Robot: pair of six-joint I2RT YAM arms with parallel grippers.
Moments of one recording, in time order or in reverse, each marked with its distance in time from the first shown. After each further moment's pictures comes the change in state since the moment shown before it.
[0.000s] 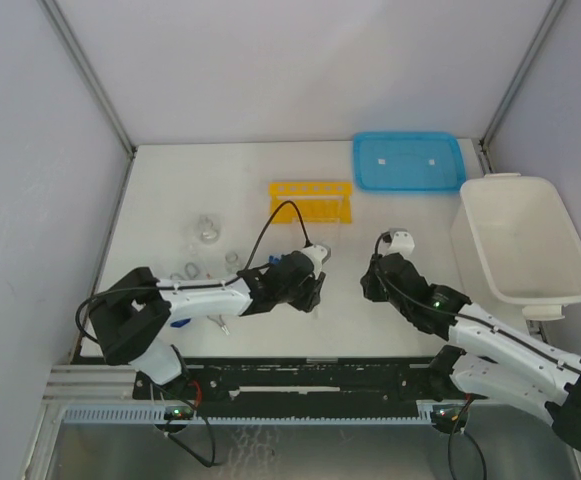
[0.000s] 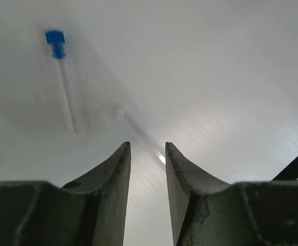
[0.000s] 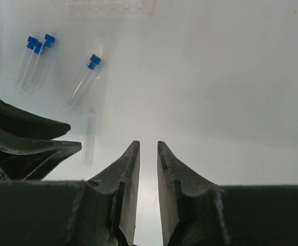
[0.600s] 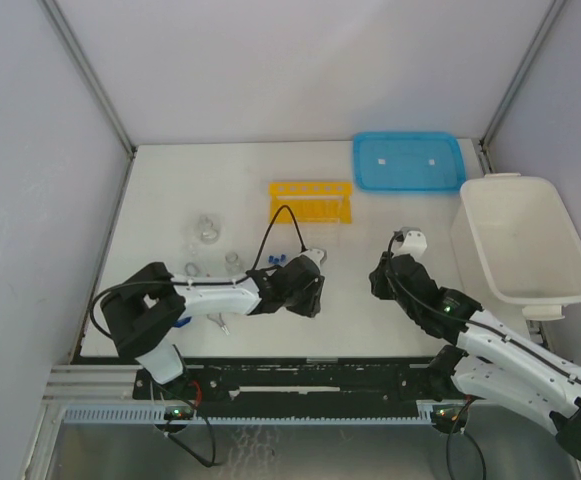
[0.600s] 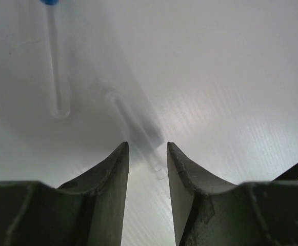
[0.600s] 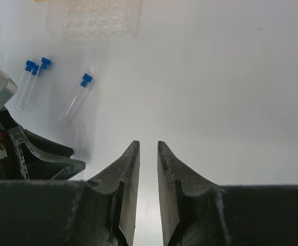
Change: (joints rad) left arm -0.010 0.077 0.019 -0.095 0.002 -0.225; right arm -0.030 -0.095 -0.003 -0.043 0.072 -0.003
